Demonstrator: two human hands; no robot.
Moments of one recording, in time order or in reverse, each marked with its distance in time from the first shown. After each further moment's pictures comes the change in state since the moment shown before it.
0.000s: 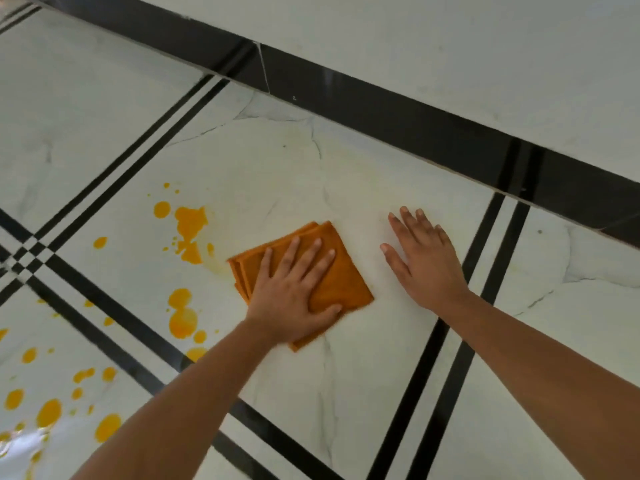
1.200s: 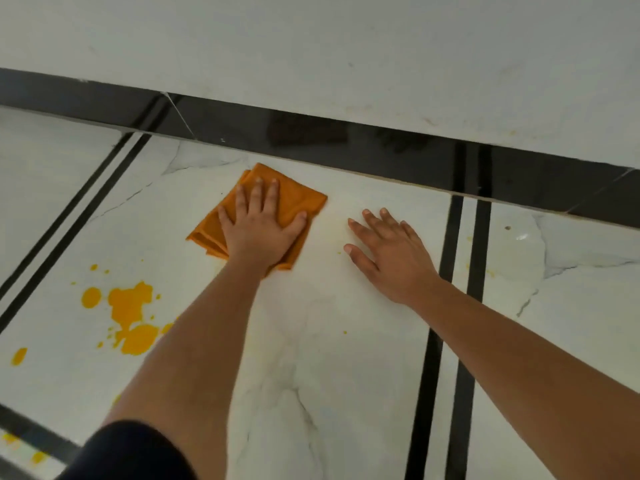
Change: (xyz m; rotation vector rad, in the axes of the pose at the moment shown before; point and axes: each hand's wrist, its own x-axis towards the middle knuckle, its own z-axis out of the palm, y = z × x) left_hand 0.179 -0.011 -0.031 -0.003 0.019 -0.239; right_hand 0.044 0.020 -0.004 0.128 -0.076 0.089
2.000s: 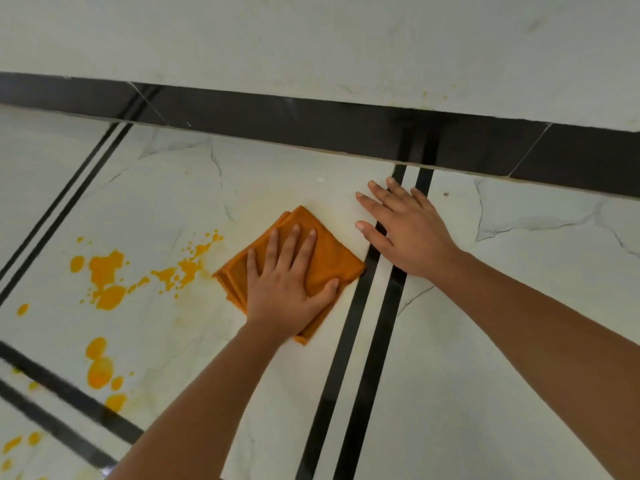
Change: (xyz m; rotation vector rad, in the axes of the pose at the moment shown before) left_hand -0.150 0.100 0.046 0.062 0.023 0.152; right_hand -0.049 0.096 -0.016 -0.066 0.109 -0.097
